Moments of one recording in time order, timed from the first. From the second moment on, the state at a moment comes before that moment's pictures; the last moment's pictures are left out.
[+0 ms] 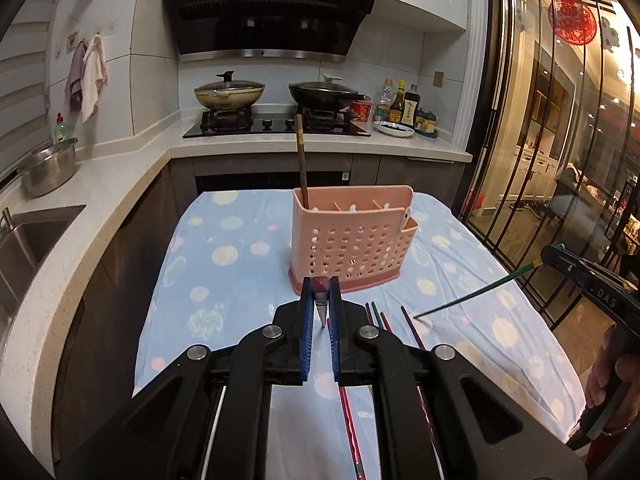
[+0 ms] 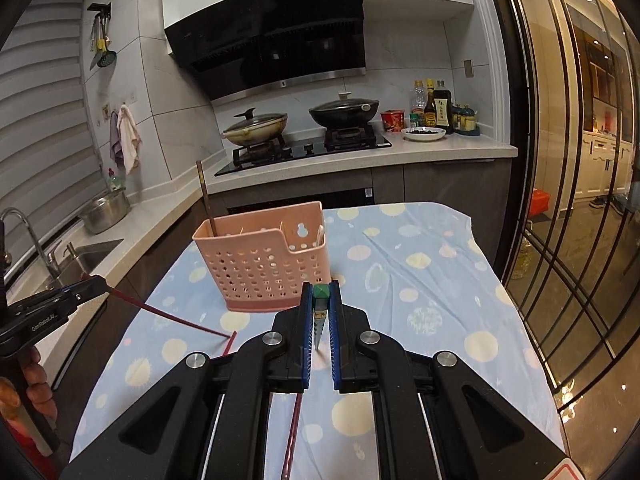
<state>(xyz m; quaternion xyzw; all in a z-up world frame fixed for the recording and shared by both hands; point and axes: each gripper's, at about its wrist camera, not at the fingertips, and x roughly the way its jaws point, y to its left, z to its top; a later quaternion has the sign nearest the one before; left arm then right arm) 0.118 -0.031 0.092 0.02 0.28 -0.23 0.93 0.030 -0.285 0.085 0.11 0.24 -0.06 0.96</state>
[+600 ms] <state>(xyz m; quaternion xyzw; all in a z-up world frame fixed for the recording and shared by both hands) 0.157 -0.060 0.188 0.03 0.19 -0.24 0.95 0.094 -0.290 0.179 0.09 0.17 -0.03 0.98</state>
